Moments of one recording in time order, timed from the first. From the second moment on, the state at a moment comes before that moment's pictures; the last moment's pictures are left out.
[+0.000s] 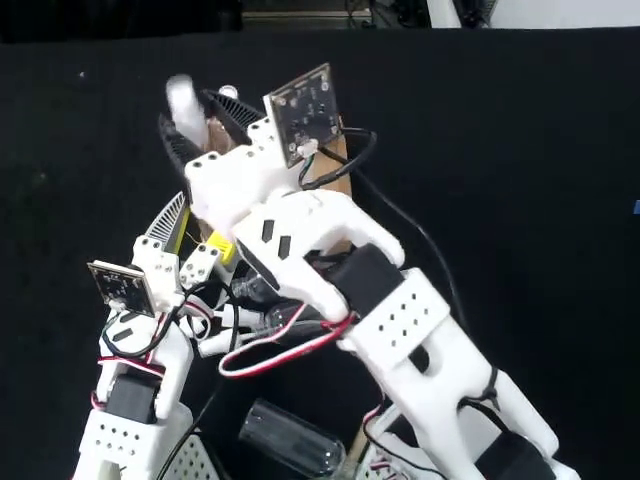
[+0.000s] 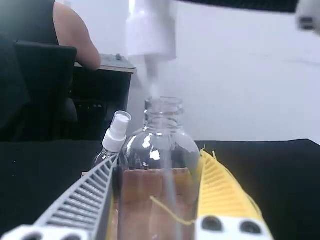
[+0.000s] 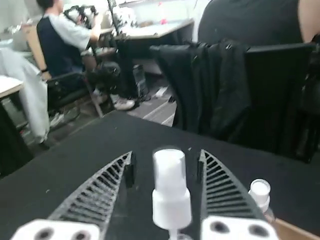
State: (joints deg) left arm 9.4 -103.9 96.1 9.2 7.1; right arm -42.7 -32.1 19.4 29.6 -11.2
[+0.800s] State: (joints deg) left arm 9.4 -103.9 96.1 8.7 7.1; right arm -11.0 -42.8 12.9 67.0 -4.2
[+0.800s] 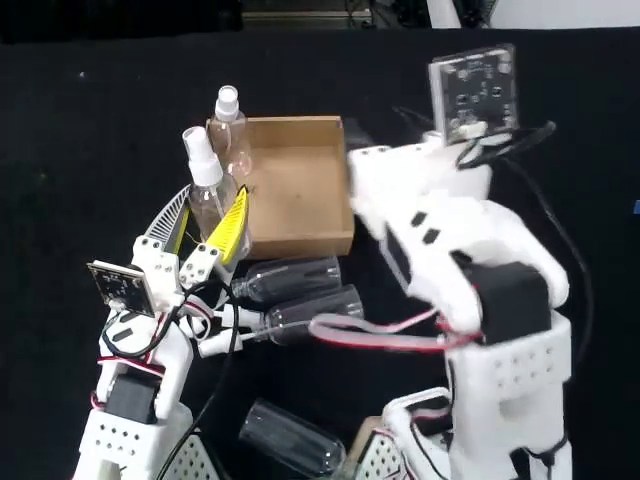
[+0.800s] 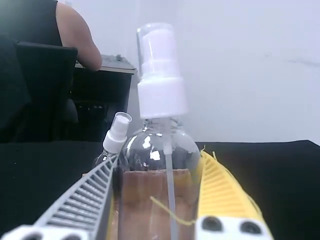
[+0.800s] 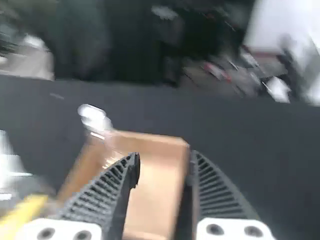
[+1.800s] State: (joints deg) left arm 4.7 -47.3 86.9 -46.5 7.0; right arm -5.9 -42.9 61.8 26.0 -4.2
